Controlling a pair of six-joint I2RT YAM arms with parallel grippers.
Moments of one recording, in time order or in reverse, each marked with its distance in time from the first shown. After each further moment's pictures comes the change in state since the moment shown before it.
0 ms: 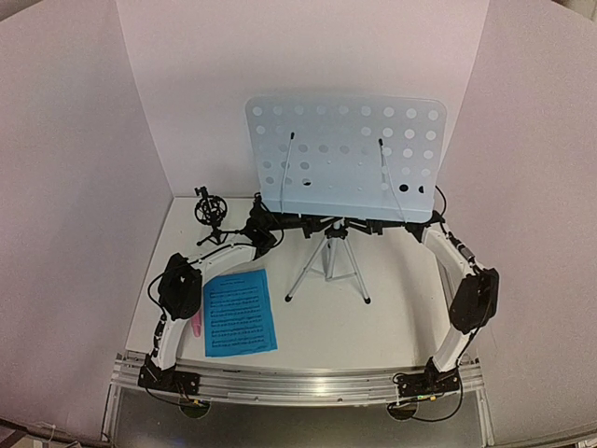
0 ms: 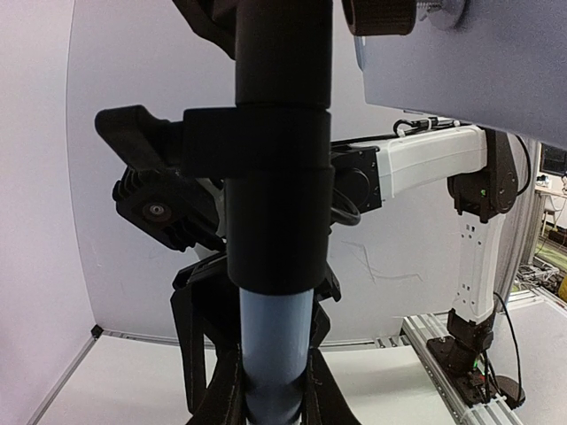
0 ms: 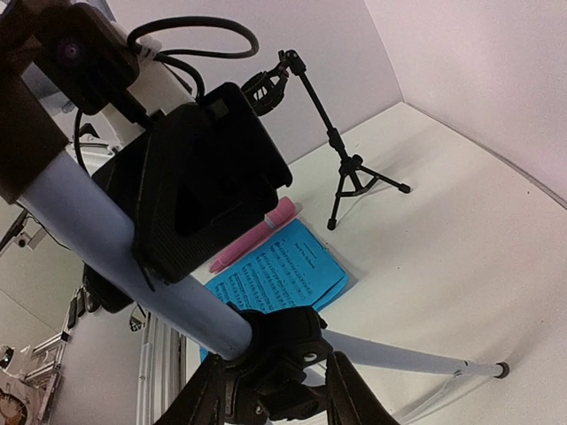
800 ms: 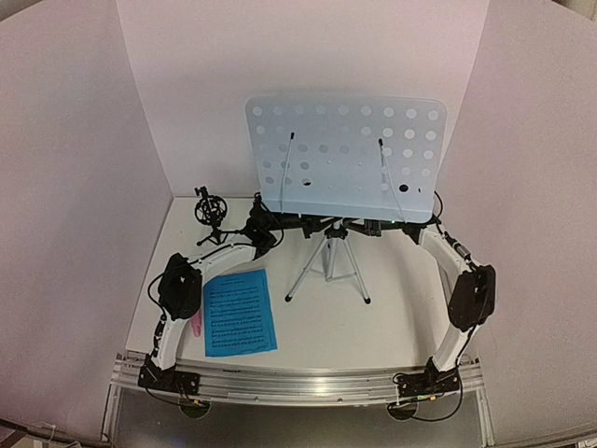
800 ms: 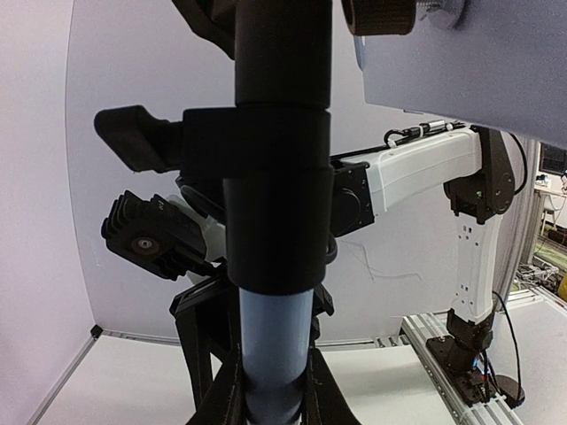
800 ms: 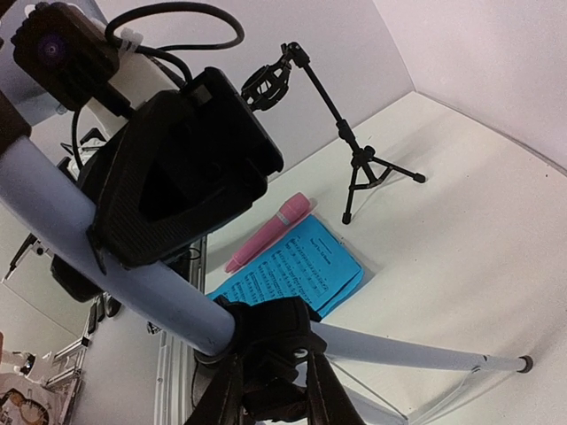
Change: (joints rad) left arm 0.000 0.000 0.000 -0.001 0.003 0.002; right arm 0.001 0.029 -0.036 0.065 -0.046 0.074
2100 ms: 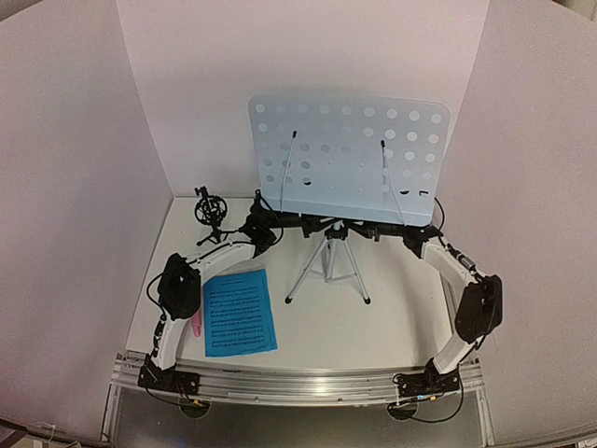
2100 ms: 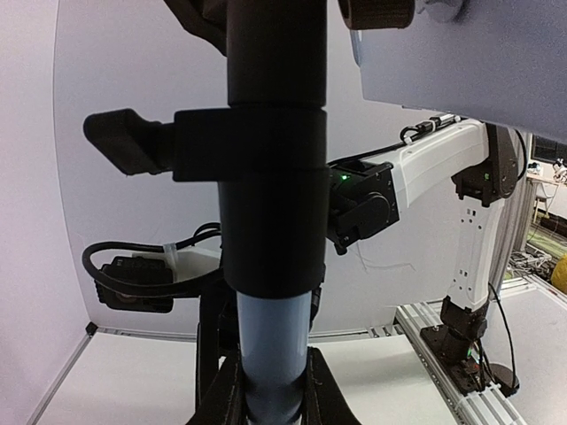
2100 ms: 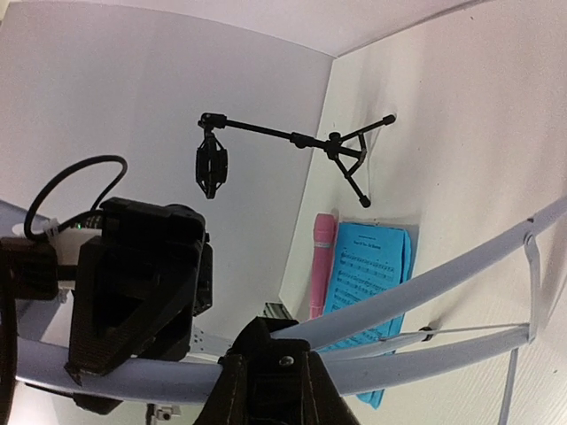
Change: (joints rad) left arm 0.004 0.000 0.035 -0.078 0.032 0.048; right arm 0.038 -0.127 -0.196 0.219 0.242 0.872
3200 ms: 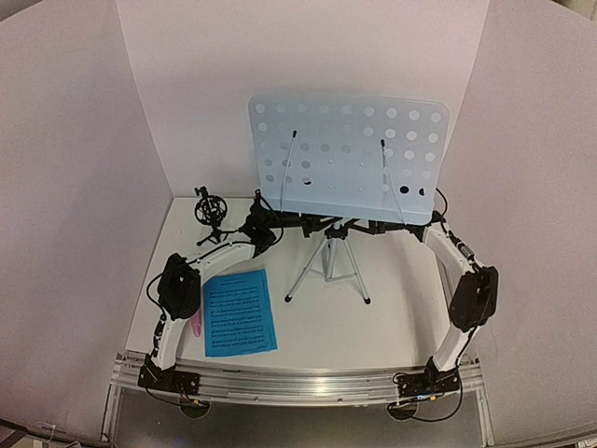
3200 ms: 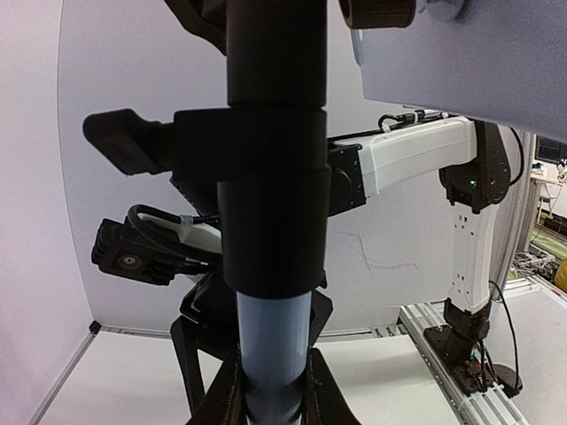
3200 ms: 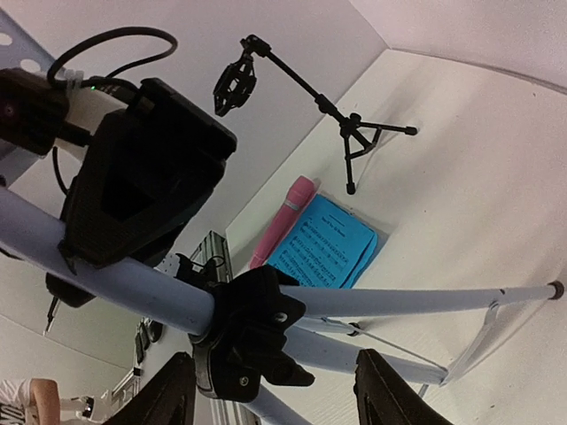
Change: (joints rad) left arm 0.003 -0.003 -0.001 -0.002 -0.001 0.003; right arm -0.070 0.114 0.224 -0.367 -0.217 -0.712
